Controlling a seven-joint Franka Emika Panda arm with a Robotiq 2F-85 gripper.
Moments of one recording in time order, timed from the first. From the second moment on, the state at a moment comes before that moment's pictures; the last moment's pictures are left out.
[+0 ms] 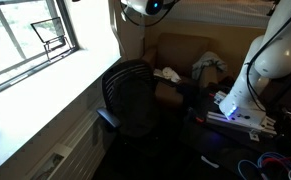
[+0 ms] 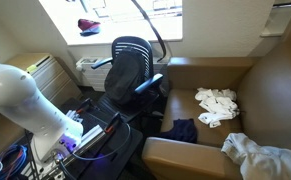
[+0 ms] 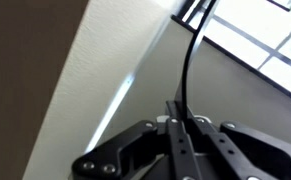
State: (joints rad) arm 0.19 0.01 0.17 -1.97 -2.29 2.33 1.85
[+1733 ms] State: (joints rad) arm 0.21 -0.25 0.12 -2.25 -1.95 2.72 1.02
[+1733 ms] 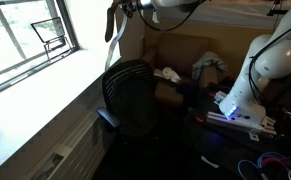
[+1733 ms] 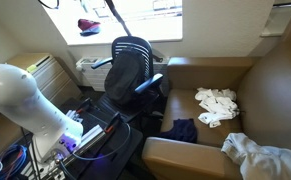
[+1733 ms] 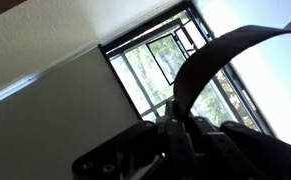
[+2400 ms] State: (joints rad) arm 0.20 -0.20 0.06 -2.58 -1.79 2.84 0.90
